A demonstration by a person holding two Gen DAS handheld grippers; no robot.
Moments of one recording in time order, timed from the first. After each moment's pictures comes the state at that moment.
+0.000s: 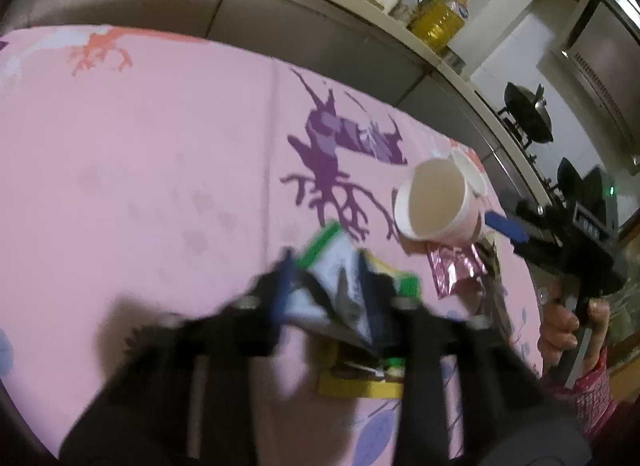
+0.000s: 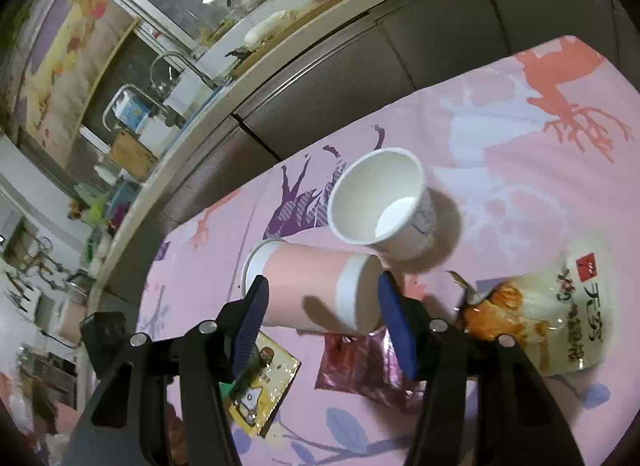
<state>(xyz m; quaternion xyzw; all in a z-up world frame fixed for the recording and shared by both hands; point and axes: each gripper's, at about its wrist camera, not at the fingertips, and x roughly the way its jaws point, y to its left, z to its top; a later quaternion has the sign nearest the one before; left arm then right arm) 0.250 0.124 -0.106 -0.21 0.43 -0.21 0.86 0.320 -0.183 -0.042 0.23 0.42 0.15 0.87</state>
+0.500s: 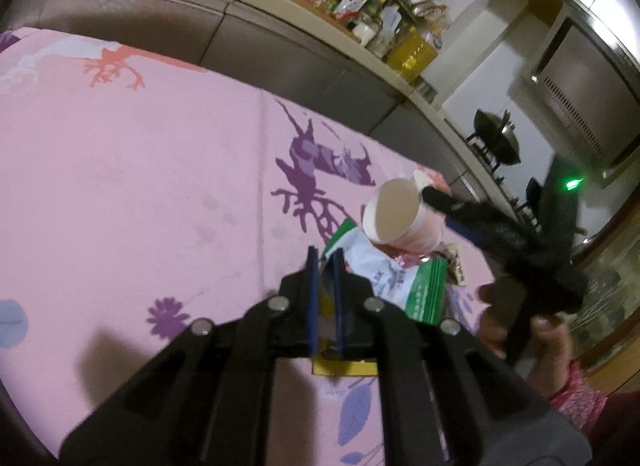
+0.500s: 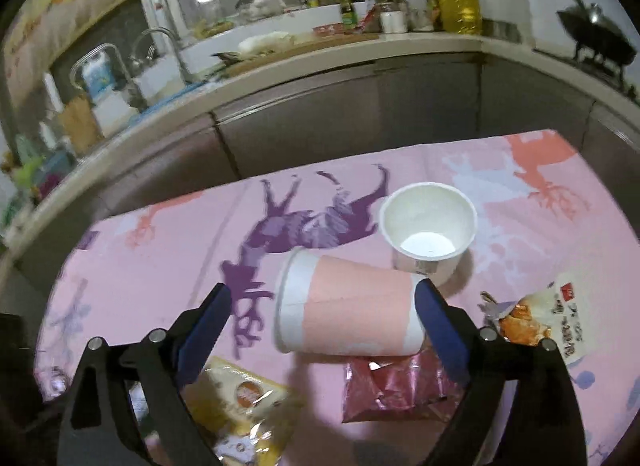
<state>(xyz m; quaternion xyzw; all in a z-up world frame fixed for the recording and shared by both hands) 0.212 0.156 -0.083 -0.25 0.36 -0.23 0.87 0.314 -0.095 -0.041 0.08 0.35 0.01 0.93</state>
